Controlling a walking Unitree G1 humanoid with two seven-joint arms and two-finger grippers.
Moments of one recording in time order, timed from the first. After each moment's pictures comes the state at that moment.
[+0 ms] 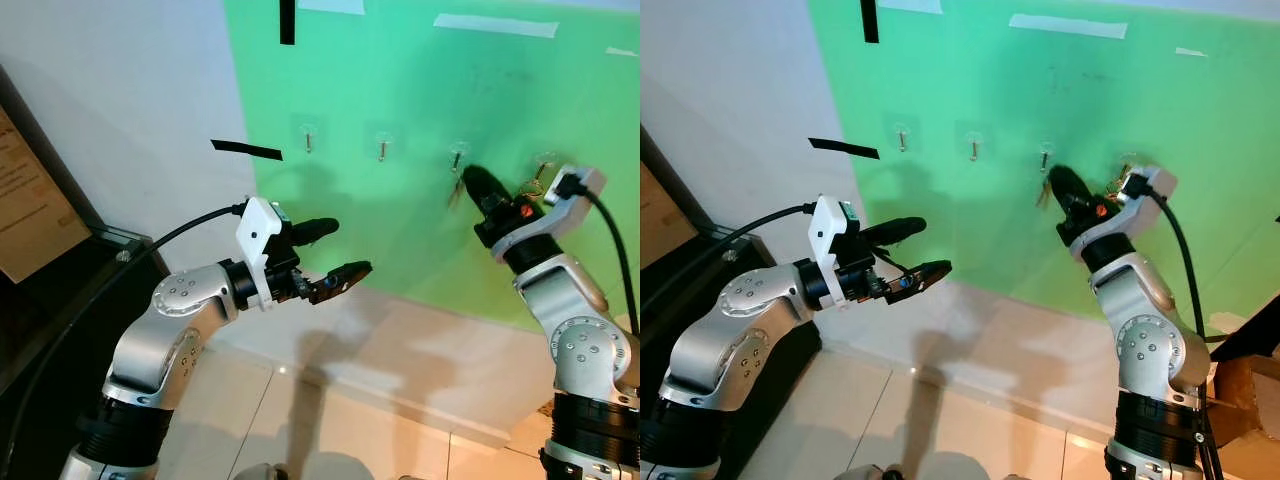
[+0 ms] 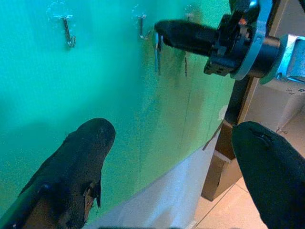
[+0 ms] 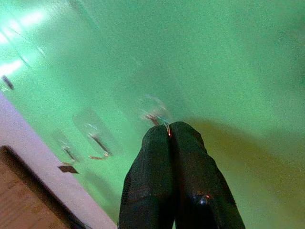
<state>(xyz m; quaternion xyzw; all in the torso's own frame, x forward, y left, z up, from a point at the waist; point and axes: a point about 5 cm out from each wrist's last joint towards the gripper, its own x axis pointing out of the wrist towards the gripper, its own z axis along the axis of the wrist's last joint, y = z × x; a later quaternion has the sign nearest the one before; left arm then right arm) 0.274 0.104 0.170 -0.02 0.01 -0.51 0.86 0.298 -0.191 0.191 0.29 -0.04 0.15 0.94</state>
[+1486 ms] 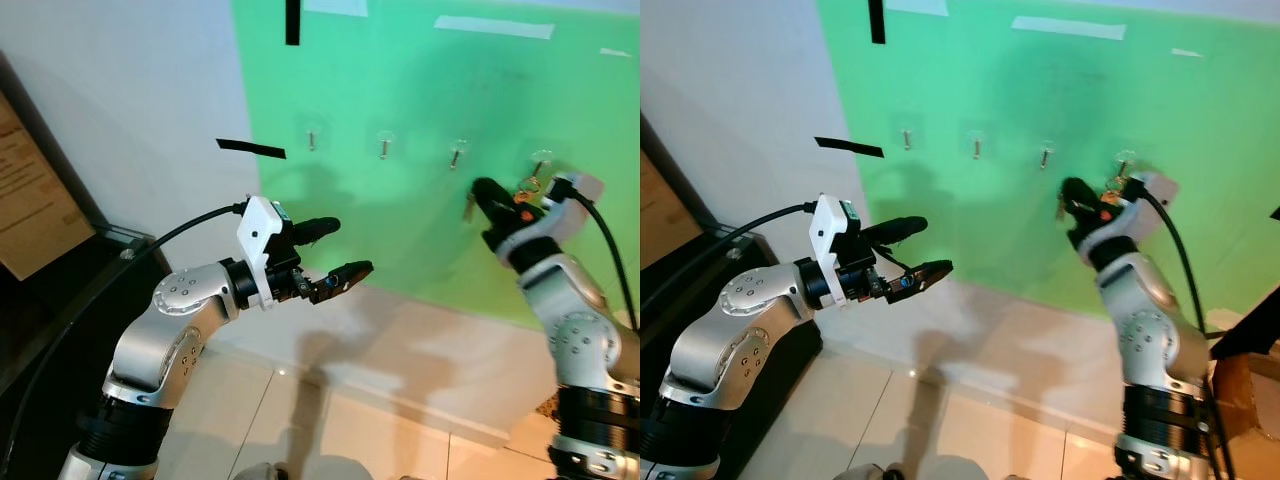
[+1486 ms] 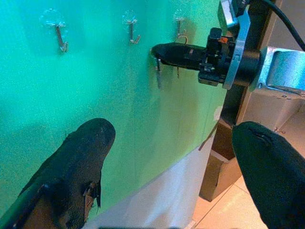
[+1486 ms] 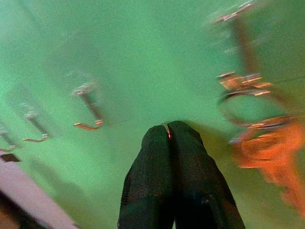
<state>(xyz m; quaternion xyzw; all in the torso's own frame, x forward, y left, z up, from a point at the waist) 0.274 0.104 0.171 -0.02 0.01 -0.52 0.86 0.308 -0.213 0.170 0.23 0.00 0.08 0.97</state>
